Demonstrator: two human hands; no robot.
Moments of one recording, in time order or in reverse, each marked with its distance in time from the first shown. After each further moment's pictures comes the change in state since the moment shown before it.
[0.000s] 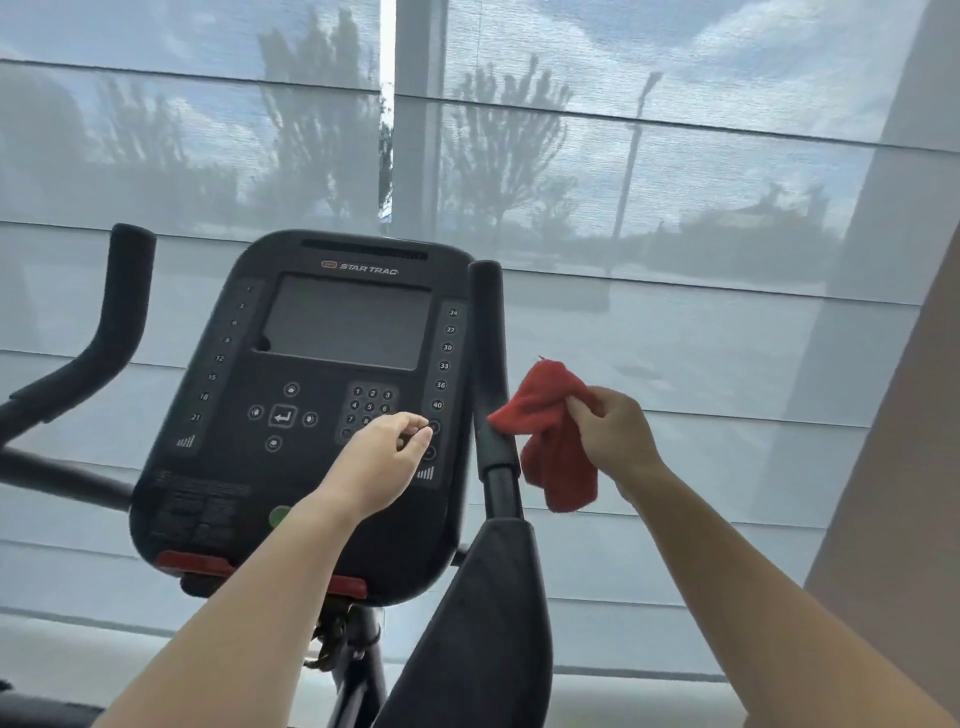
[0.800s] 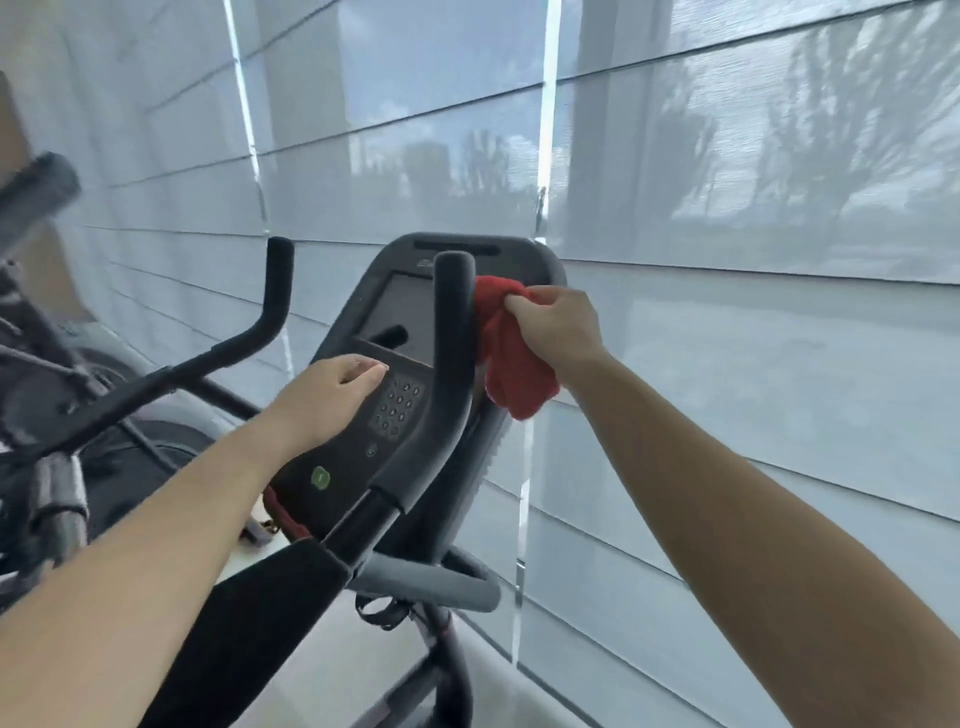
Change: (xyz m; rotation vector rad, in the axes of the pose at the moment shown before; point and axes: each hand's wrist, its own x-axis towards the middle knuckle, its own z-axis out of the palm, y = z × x) left_hand 0.021 0.079 0.003 0.250 0.425 -0.457; right_hand 0.159 -0.032 0.033 0.324 -0.522 -0.294
